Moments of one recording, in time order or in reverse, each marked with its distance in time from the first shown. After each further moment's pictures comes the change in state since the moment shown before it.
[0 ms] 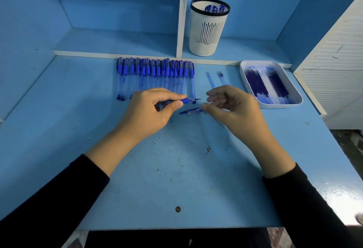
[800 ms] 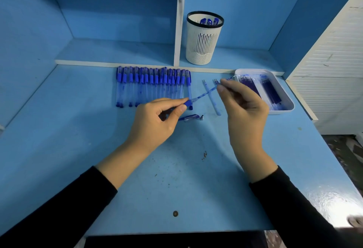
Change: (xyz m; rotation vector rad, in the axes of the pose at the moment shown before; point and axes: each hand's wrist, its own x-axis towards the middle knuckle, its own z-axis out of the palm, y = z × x) left_hand -0.008 0.012 0.020 -0.103 0.135 -0.031; right_hand -0.003 -0.019 0.012 0.400 0.468 -0.081
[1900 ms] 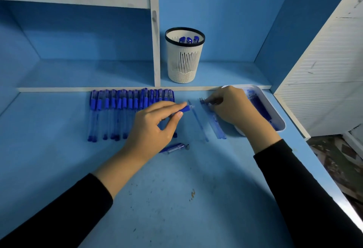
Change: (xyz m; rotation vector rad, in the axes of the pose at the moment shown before) left_hand 0.062 -0.025 0.037 0.120 0.001 0.311; right_hand 0.121 0.032 -0.013 -1.073 -0.493 0.122
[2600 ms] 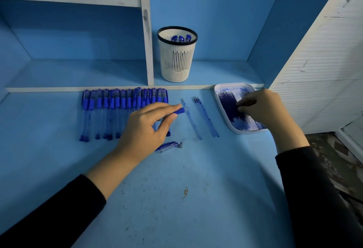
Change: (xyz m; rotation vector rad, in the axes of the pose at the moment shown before) left_hand -0.001 0.004 -0.003 0.050 -0.069 0.031; right_hand -0.015 0.067 -0.042 -0.081 0.121 0.175
